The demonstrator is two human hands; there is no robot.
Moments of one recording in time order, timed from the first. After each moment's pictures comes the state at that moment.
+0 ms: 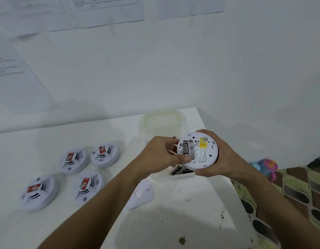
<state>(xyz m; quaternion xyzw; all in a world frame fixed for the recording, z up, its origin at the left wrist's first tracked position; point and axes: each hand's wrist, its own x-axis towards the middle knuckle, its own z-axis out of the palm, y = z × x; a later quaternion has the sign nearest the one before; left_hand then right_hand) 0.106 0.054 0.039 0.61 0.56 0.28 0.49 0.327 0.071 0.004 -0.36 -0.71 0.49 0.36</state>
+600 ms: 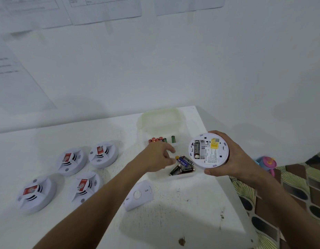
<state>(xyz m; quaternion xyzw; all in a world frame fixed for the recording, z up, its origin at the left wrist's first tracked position) 0.096 0.082 0.006 0.72 0.60 0.09 0.34 0.353 0.072 -0.012 -0.42 -0.69 0.47 0.36</state>
